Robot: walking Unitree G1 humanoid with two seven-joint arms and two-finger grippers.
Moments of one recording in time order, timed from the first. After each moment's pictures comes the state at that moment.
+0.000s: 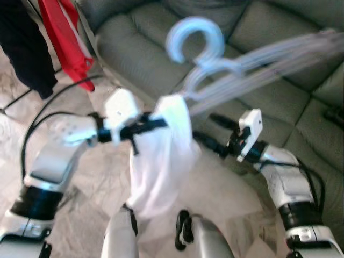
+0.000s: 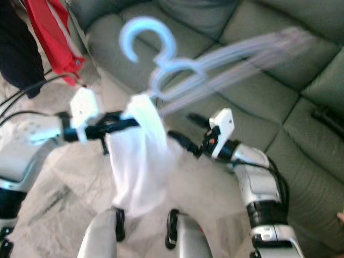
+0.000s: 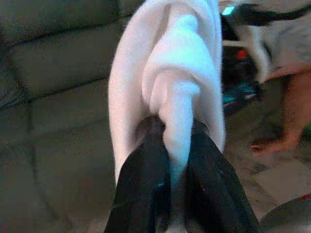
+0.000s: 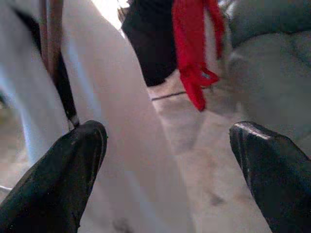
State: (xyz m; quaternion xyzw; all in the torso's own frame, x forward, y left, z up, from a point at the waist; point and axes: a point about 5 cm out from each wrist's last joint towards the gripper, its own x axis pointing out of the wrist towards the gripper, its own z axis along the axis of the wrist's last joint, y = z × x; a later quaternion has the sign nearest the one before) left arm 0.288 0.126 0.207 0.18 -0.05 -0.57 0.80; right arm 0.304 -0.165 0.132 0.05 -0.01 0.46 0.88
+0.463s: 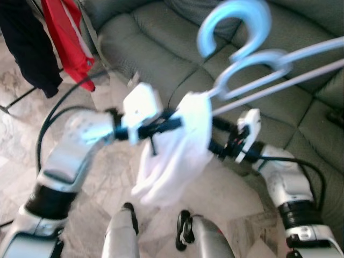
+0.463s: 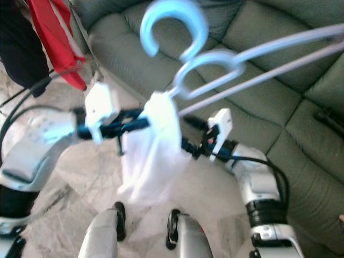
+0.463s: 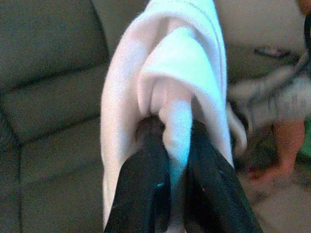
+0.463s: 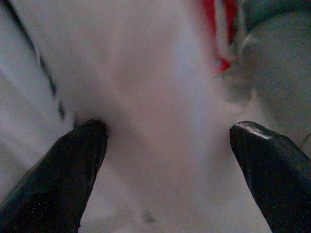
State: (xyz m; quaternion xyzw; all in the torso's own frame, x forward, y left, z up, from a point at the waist) left arm 0.279 0.086 0.235 0.16 -0.12 -0.59 0.78; right arm 0.304 -0.158 0.122 0.06 0.03 0.48 0.88
